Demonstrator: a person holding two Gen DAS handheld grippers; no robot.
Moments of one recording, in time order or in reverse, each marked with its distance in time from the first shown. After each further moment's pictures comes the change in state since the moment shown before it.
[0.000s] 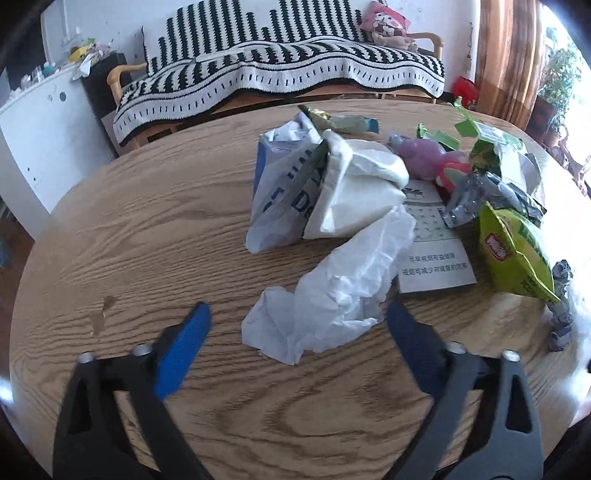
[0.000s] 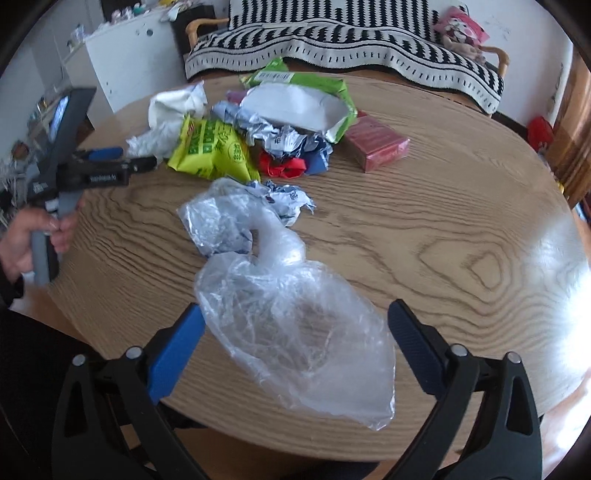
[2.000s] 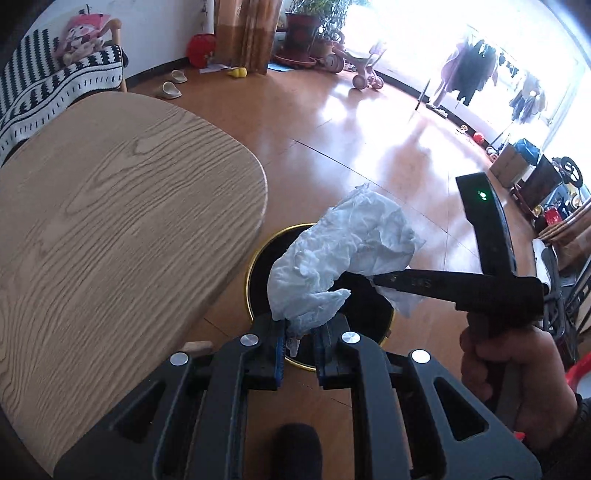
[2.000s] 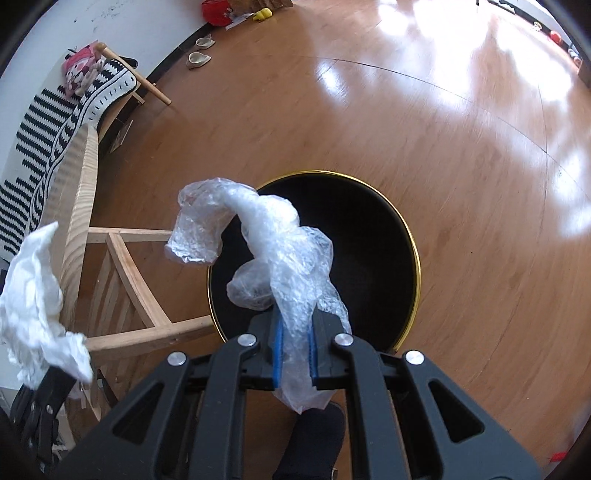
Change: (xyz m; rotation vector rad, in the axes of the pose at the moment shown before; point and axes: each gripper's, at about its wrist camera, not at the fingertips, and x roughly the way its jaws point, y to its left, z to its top) left arm -0.066 -0.609 -0.051 0.545 0.098 -0.649; right arm -0.086 -0.455 -0.344 1.200 0.010 -0.174
